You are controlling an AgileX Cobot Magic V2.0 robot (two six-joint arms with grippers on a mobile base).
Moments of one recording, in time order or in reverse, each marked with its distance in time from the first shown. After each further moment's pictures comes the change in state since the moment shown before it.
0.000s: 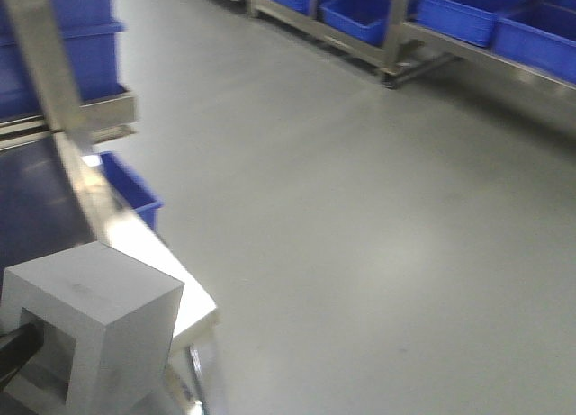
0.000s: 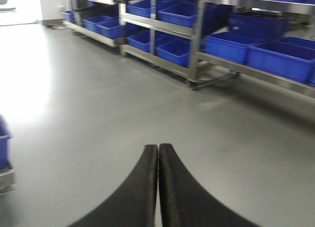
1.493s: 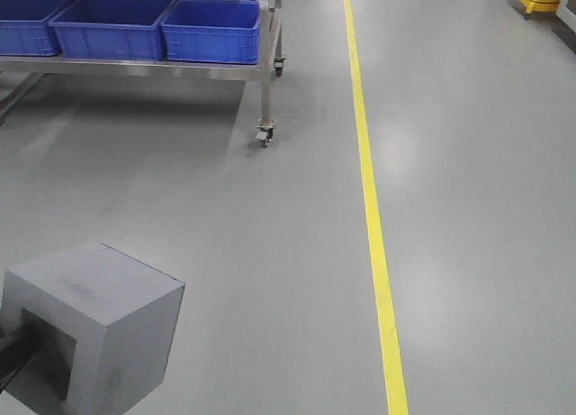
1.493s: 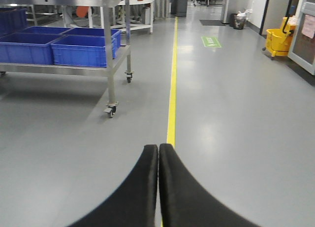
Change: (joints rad) left arm 0.000 0.000 0.000 0.000 0.000 0.000; right arm 0.000 0.000 0.000 0.000 0.000 0.000
